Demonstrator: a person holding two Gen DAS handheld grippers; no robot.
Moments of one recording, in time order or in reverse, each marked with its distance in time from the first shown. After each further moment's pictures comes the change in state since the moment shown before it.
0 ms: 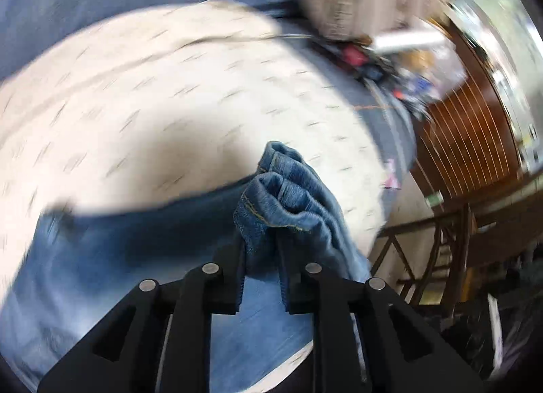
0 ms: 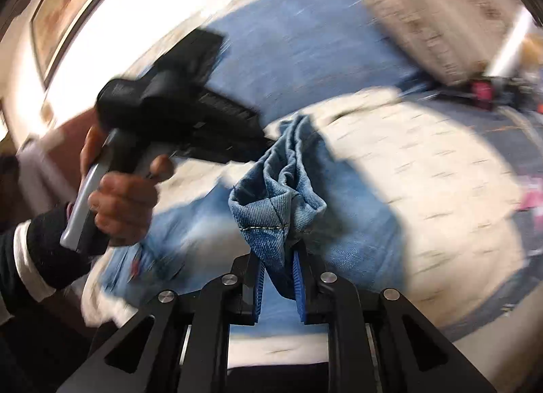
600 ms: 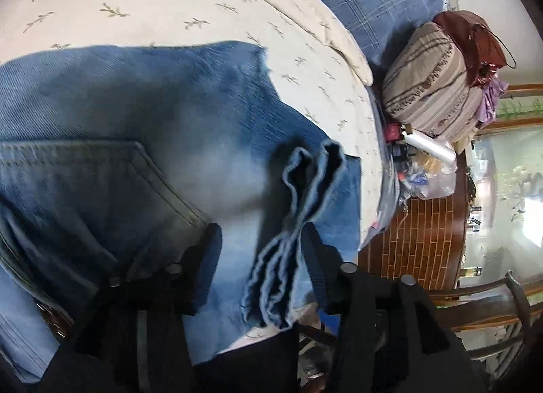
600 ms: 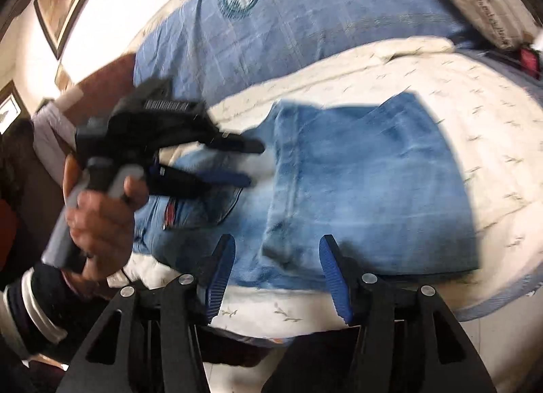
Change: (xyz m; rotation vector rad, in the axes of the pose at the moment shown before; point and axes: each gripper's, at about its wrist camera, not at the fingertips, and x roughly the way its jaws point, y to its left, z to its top) left arm -0.031 0.114 -0.107 -0.535 -0.075 -0.232; right arm 0.010 0.013 -0.010 0.070 0.092 0.074
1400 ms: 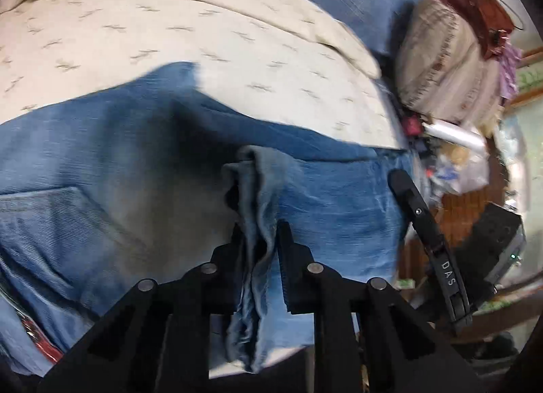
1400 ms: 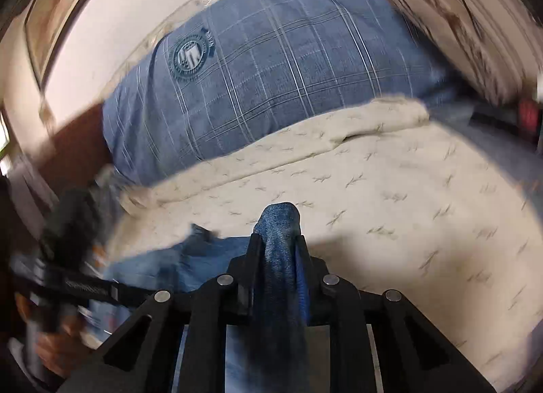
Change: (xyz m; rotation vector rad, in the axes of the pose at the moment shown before) left arm 0.022 -0.041 0.011 0.074 -0.064 0.212; right arm 0.051 -0.088 0.113 -0.095 -0.031 -0.186
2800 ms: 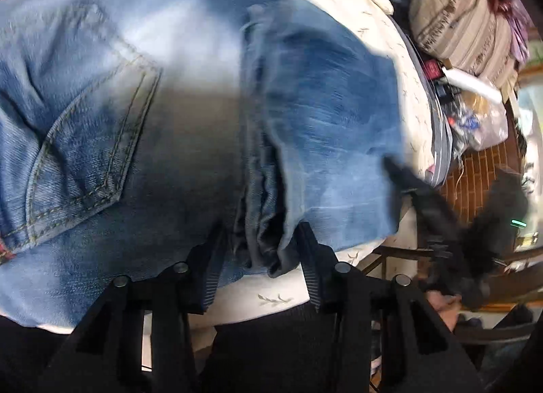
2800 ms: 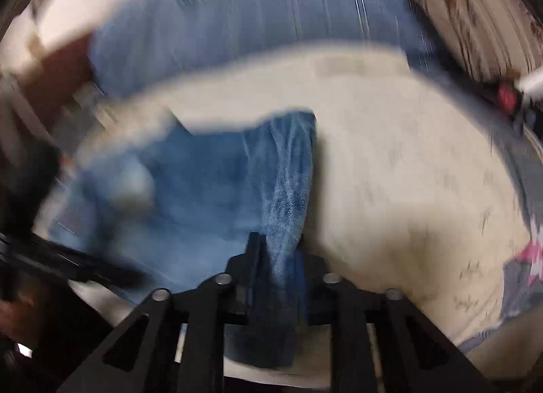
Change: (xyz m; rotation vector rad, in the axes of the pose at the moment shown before) left arm 0.016 0.001 -0.088 0.016 0.119 0.030; right arm -0.016 -0.006 -0.075 -0.016 0.205 -0.033
